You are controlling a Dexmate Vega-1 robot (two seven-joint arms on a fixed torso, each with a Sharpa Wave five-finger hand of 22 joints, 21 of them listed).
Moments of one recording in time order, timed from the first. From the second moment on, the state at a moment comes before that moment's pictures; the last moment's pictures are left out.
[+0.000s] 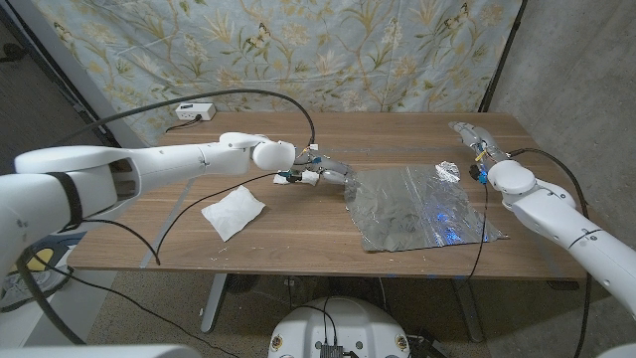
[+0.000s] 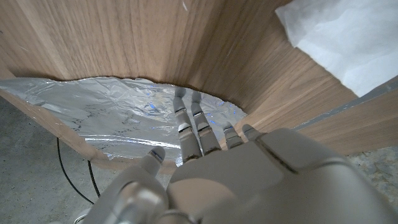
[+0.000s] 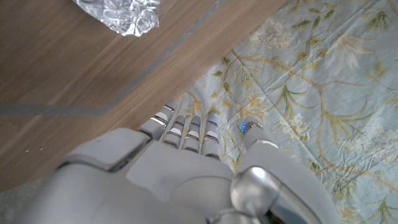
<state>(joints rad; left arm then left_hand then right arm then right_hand) -0.07 0.68 1.56 -1.30 0.21 -0.35 -0.26 0.01 0.16 0.57 0.19 0.18 0.61 -0.09 0.21 0.18 0.47 -0.11 0.23 0.19 -0.02 -0.01 0.21 0.17 -0.17 0.01 0.20 0.18 -0.90 -0.83 -0.29 -1.60 0.31 -0.16 -0.22 0.35 0.16 0.42 -0.06 0.18 0.22 -0.02 0.19 0.18 0.08 -0.01 0.19 0.19 -0.02 -0.03 0.20 0.19 0.18 -0.04 0.19 0.17</state>
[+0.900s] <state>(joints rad) -0.06 0.69 1.56 -1.33 0.20 -0.32 -0.27 0.01 0.16 0.57 0.18 0.18 0.61 -0.08 0.20 0.18 0.47 -0.11 0.22 0.19 -0.02 -0.01 0.21 0.17 -0.17 0.01 0.20 0.18 -0.84 -1.00 -0.38 -1.79 0.20 -0.44 -0.07 0.38 0.14 0.42 -0.11 0.18 0.21 -0.03 0.19 0.18 0.08 -0.04 0.19 0.19 -0.07 -0.02 0.19 0.19 0.12 -0.04 0.18 0.17</state>
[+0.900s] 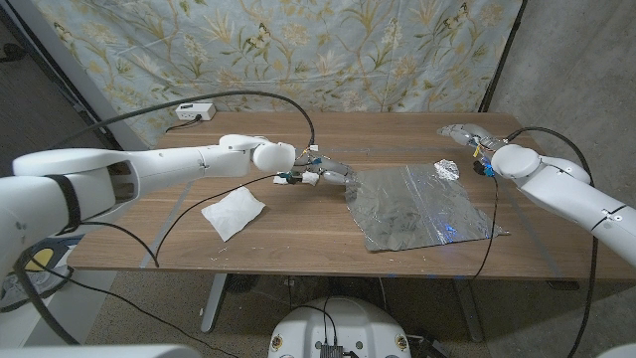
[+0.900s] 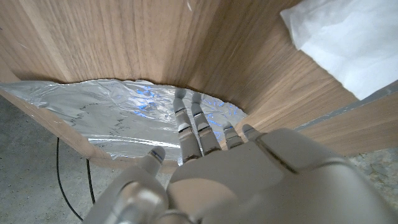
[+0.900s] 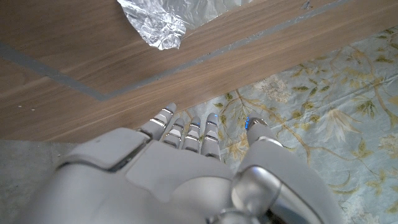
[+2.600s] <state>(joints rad) -0.06 0.67 1.56 -1.32 0.19 -0.33 -0.28 0.01 0.16 0.59 0.18 0.18 0.61 -0.08 0.20 0.18 0.47 -0.11 0.22 0.20 -0.01 -0.01 0.20 0.17 -0.17 0.03 0.20 0.18 -0.68 -1.08 -0.67 -1.89 -0.26 -0.83 0.10 0.48 0.10 0.41 -0.17 0.18 0.34 0.02 0.22 0.19 0.05 0.01 0.19 0.19 -0.04 0.01 0.20 0.19 0.14 -0.02 0.19 0.17</state>
